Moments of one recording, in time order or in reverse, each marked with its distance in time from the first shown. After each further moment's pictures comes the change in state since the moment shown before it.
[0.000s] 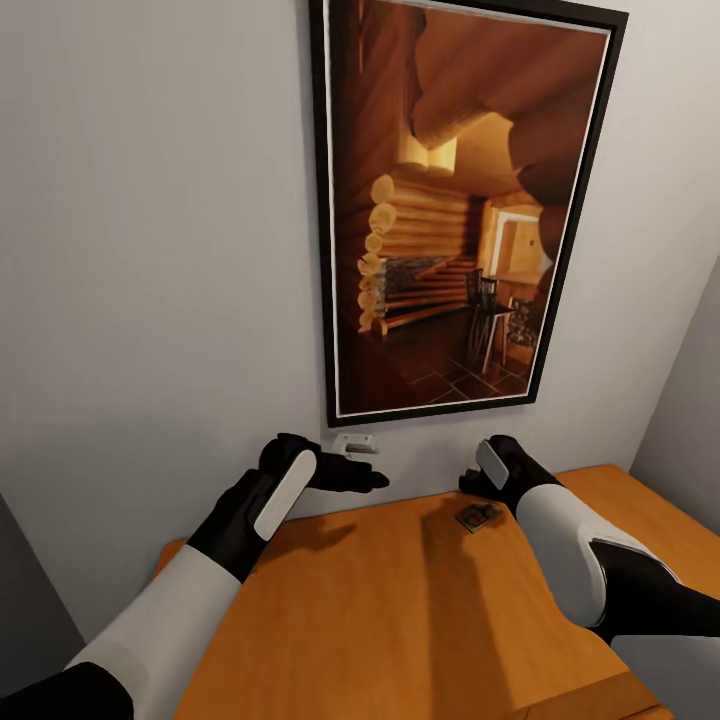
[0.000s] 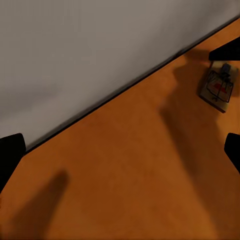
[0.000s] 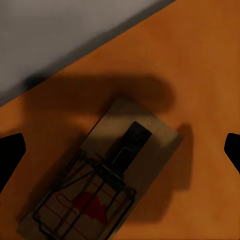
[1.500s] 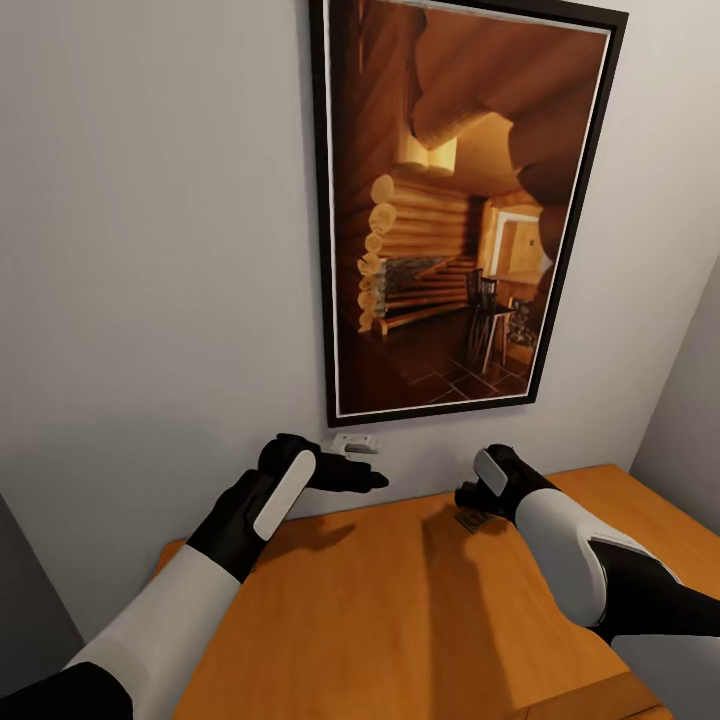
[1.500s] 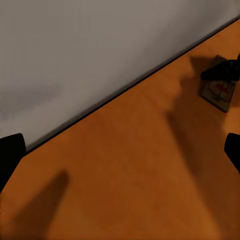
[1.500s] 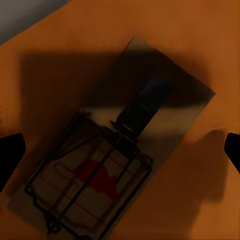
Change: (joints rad) left arm 0.000 0.003 0.000 0.001 0.000 -0.002 0.000; right arm 0.001 -0.002 -0.009 0.072 -0.035 -0.003 0.000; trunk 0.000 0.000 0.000
